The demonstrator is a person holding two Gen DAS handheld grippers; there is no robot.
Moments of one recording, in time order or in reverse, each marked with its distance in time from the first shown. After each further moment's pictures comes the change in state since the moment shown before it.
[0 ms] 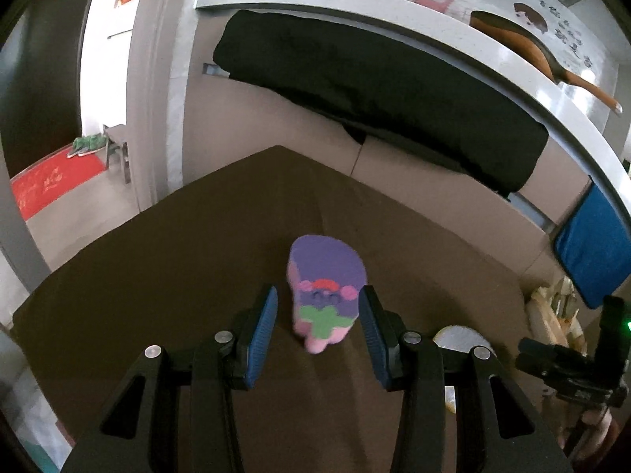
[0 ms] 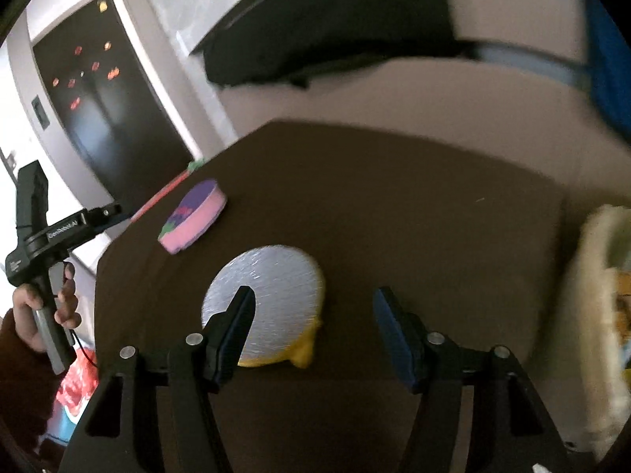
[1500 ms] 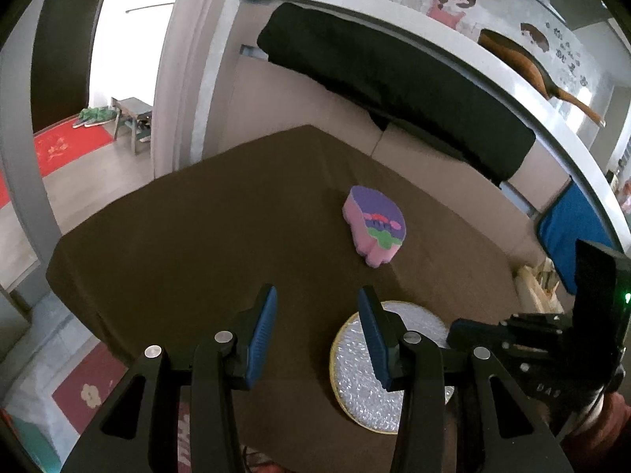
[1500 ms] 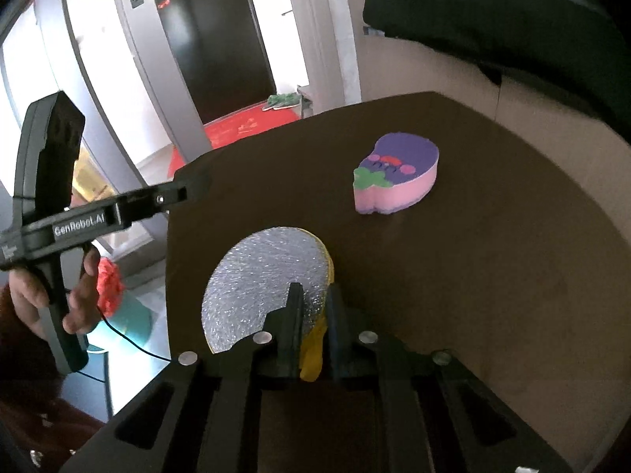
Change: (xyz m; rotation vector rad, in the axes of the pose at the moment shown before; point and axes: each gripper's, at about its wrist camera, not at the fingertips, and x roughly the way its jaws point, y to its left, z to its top) left arm -0.071 0.065 -0.061 -0.081 0.032 -0.039; right arm 0.047 0.186 -0.020 -0.342 0.137 0.139
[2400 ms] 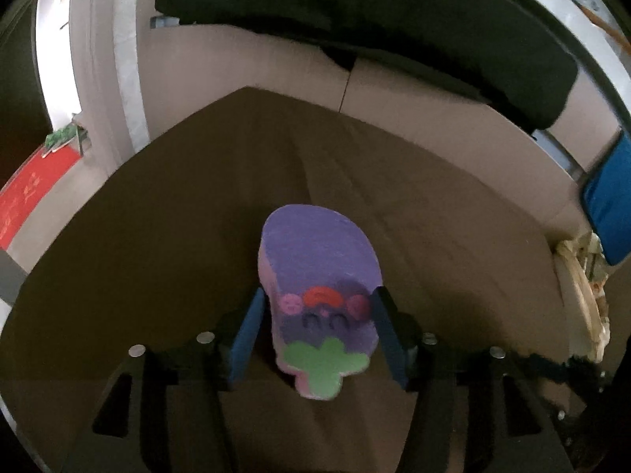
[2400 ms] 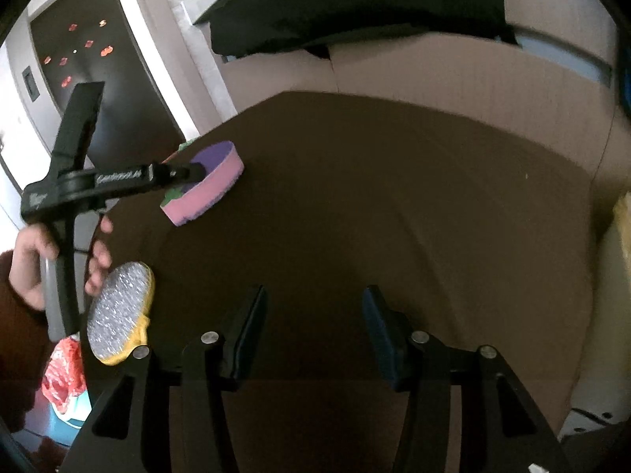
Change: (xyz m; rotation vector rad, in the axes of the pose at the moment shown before) left arm 0.167 -0.084 0.075 0.161 0.214 0.058; right arm -0.032 -0.127 -0.051 0.331 -0.088 -0.184
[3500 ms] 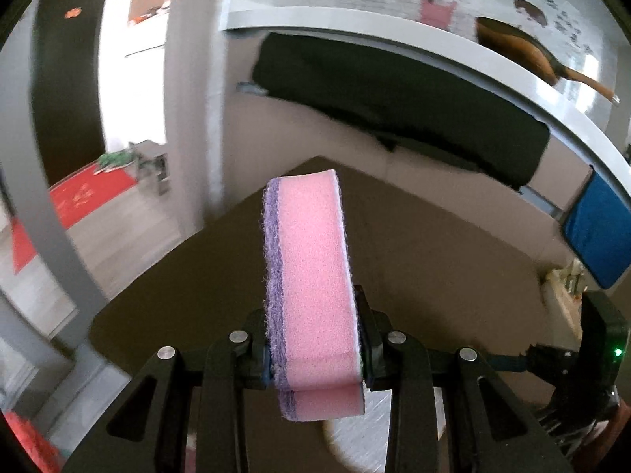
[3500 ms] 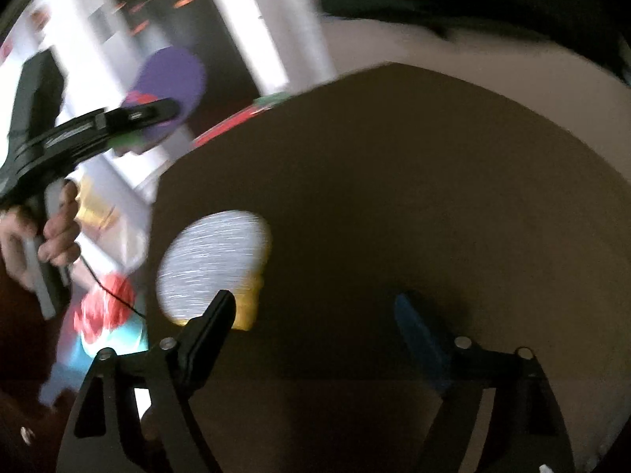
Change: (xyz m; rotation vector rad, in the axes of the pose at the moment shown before) left arm -0.169 0.064 -0.083 -0.081 -0.250 0.111; right arm 0.018 0.086 0.001 -0.253 0.118 0.238
